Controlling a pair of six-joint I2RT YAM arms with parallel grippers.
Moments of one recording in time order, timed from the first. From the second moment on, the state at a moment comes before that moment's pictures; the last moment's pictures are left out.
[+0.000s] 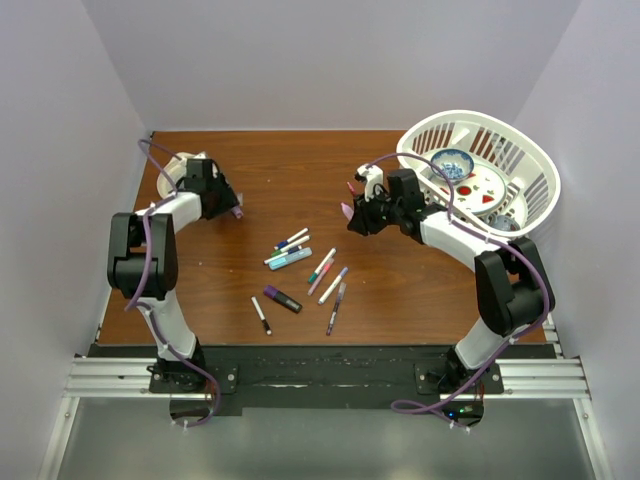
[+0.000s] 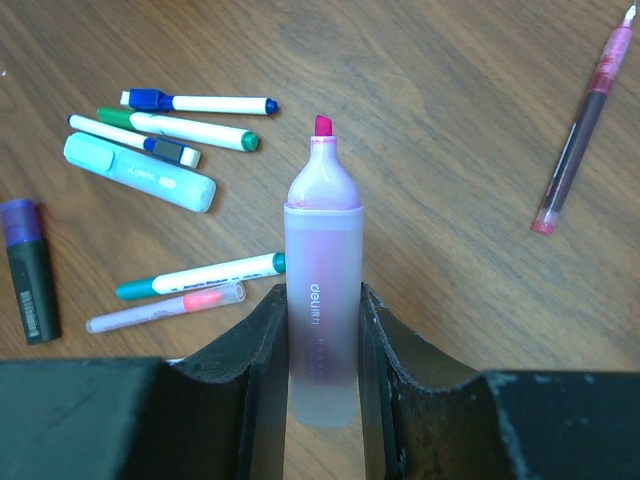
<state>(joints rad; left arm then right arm) -0.01 1.88 1.17 -0.13 0.00 -0.50 0.39 1.66 1.04 -0.08 -0.43 -0.05</state>
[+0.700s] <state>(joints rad) -0.03 1.05 0.85 -0.10 0.16 -0.24 0.39 1.82 1.14 -0.17 -0.14 -0.15</state>
